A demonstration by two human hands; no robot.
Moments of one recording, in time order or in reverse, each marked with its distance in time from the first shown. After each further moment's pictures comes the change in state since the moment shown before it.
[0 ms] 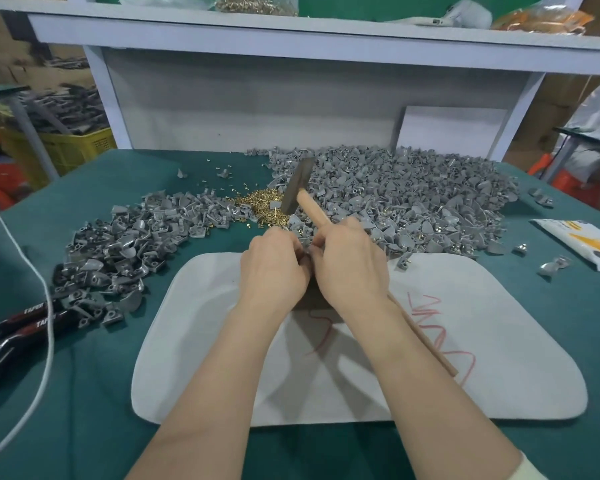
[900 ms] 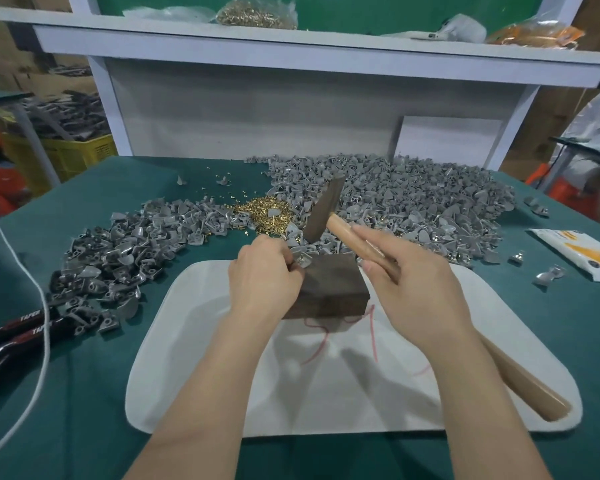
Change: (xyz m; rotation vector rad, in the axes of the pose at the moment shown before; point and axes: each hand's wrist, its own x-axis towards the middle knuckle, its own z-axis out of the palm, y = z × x) left_hand 0.001 -0.004 -0.001 0.061 0.027 -0.061; right_hand -0.033 0.052 -0.056 0.203 0.007 -0.049
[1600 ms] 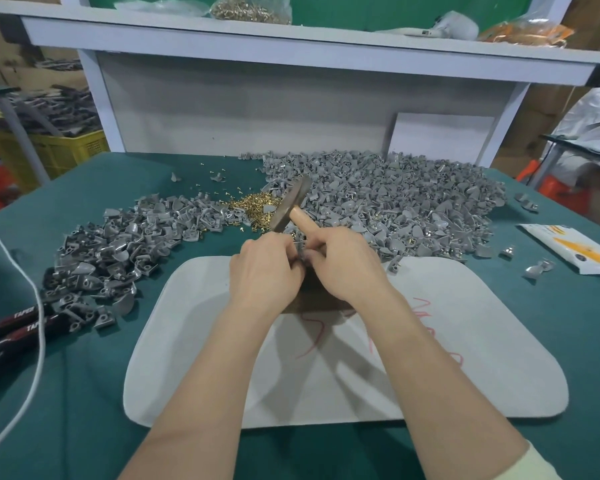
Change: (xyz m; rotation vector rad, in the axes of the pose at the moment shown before) left_hand -0.002 0.003 -0.001 0.019 -0.056 0.066; right_hand 0.043 -0.030 0.050 -0.072 -0.234 0.078
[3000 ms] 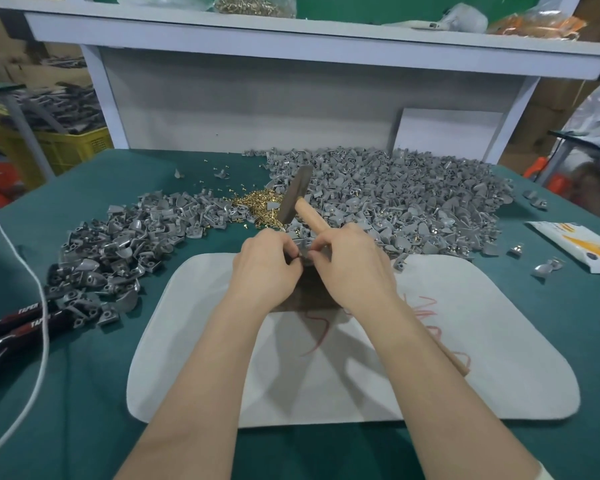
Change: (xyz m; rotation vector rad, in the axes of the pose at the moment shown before) left_hand 0.005 -0.007 -0.002 -0.149 -0.038 -0.031; right_hand -0.008 0.003 0.005 -0.105 0.132 -0.049
